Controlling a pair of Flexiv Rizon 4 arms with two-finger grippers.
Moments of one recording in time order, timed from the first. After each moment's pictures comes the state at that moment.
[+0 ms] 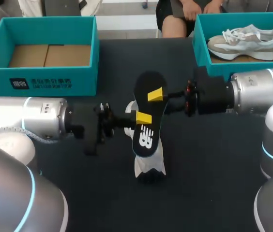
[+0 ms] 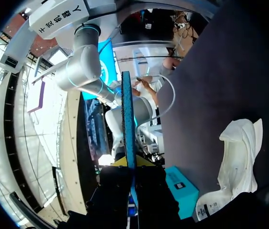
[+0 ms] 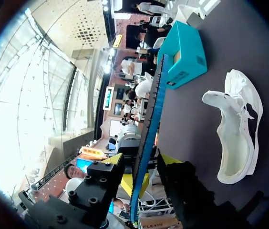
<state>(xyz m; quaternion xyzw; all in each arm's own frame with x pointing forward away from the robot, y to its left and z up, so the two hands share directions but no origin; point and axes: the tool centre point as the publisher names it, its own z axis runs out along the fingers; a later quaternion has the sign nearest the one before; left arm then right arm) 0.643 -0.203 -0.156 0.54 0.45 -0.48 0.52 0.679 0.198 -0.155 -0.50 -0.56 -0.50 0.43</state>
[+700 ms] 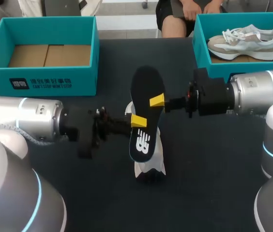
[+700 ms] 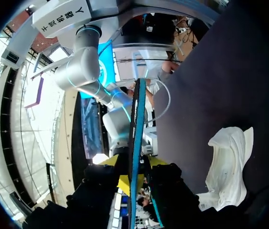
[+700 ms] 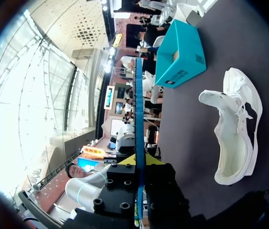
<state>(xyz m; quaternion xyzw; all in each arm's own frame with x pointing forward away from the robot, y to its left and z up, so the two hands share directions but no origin) 0.643 -0.186 -0.168 0.54 0.48 -0.48 0.50 0.682 0.195 -0.163 -0.50 -0.56 -0.50 0.44</state>
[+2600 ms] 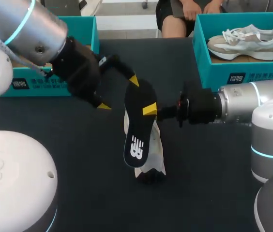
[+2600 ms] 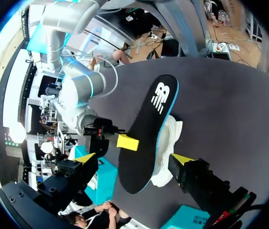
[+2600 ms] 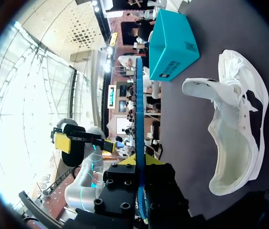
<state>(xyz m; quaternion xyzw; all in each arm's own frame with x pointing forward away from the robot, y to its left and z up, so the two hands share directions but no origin) 0.702 -0.141 -0.131 0.58 0.75 -0.25 0.22 0.689 0.212 -0.203 -0.50 -0.53 -0.48 0.48</state>
